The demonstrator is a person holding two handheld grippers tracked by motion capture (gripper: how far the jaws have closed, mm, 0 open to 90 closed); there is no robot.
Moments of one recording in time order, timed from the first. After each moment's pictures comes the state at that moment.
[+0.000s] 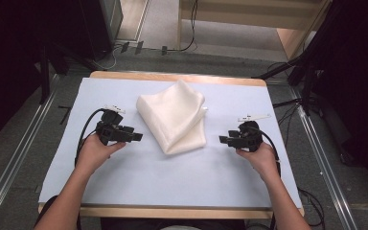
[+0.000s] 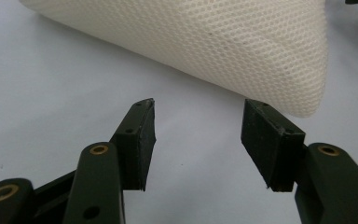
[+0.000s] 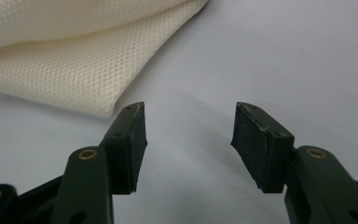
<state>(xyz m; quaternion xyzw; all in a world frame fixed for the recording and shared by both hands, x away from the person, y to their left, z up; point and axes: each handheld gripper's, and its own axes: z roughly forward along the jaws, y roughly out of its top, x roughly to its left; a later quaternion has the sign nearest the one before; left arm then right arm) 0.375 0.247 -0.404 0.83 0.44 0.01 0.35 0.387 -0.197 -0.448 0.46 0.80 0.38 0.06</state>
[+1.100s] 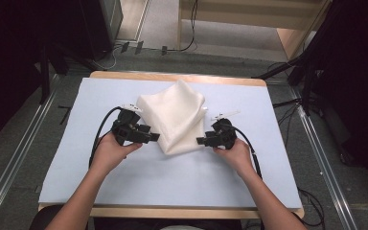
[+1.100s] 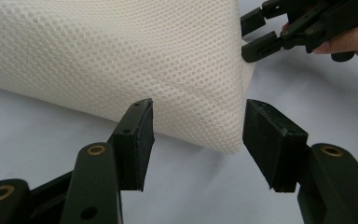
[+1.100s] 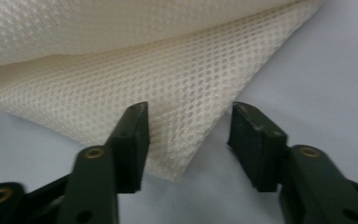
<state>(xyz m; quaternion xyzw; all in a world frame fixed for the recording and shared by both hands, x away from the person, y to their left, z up) 0.364 0.194 -0.381 0.84 0.41 0.02 0.37 0.406 -0.126 -0.465 0.42 0.83 0.36 0.01</state>
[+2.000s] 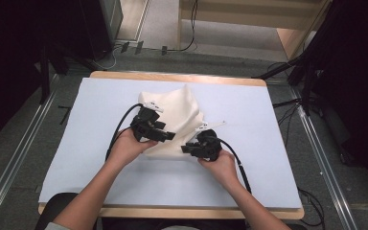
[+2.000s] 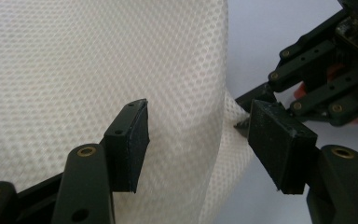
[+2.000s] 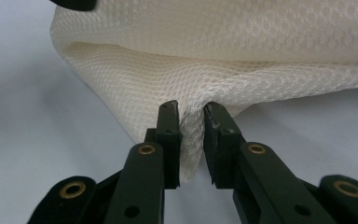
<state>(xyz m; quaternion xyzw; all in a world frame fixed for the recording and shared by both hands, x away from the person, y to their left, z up) 0.385 0.145 -0.391 0.87 0.35 0.04 0.35 0.361 -0.078 -0.459 0.39 0.83 0.41 -0.01</state>
